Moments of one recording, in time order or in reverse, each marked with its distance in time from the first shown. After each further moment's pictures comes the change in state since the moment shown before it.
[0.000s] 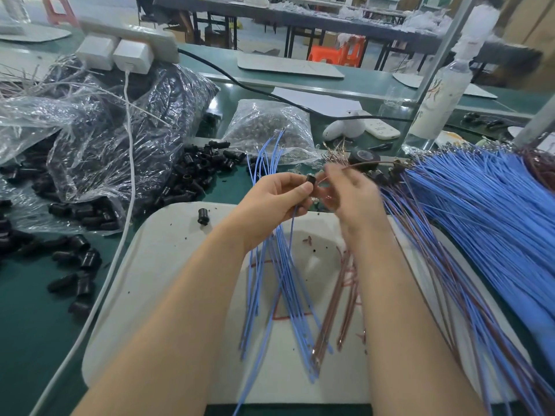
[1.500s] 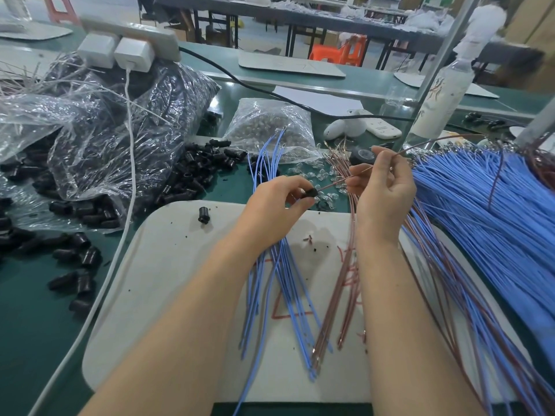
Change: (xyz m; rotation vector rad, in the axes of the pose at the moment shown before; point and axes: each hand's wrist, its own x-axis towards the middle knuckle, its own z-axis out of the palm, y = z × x) left_hand 0.003 -0.014 -0.003 0.861 0.169 0.281; right_hand -0.005 -0.009 -0.006 0.012 0.343 -0.333
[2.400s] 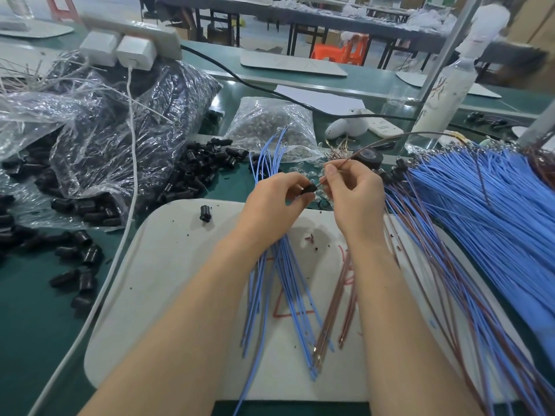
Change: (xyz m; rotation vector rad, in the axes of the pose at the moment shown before) left_hand -0.001 0.004 0.000 0.004 0.064 -0.033; right_hand -0.006 0.013 0.007 -0.380 -0.313 -0.058
